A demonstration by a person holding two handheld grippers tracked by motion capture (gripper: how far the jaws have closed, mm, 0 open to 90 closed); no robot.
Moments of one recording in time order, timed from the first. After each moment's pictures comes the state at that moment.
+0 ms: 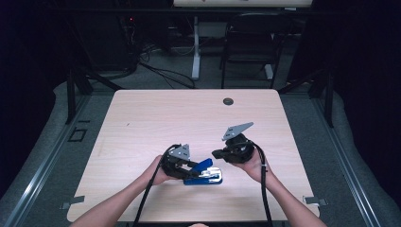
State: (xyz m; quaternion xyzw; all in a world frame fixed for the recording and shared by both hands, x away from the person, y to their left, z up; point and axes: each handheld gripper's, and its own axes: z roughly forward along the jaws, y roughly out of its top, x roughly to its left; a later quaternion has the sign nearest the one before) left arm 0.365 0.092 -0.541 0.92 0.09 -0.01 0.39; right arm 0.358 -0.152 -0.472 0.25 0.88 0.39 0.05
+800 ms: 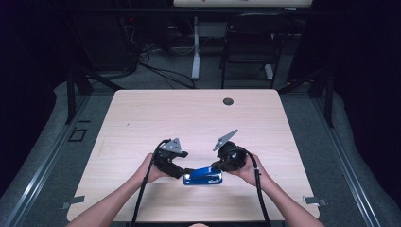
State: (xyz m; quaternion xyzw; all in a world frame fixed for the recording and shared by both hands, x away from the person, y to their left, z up) left arm 0.375 0.120 -0.535 0.90 0.17 0.03 0.39; right arm 0.357 -0.135 -0.505 0.25 0.92 0.29 0.01
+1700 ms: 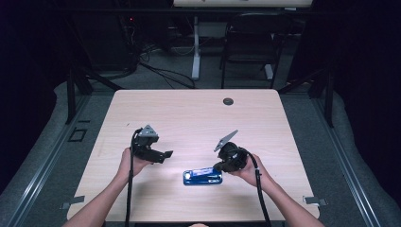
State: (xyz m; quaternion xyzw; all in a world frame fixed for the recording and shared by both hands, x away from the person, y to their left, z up) left arm 0.395 0.183 -0.523 0.85 0.35 0.11 0.38; right arm 0.359 -0.138 -0.510 0.26 0.93 0.27 0.01
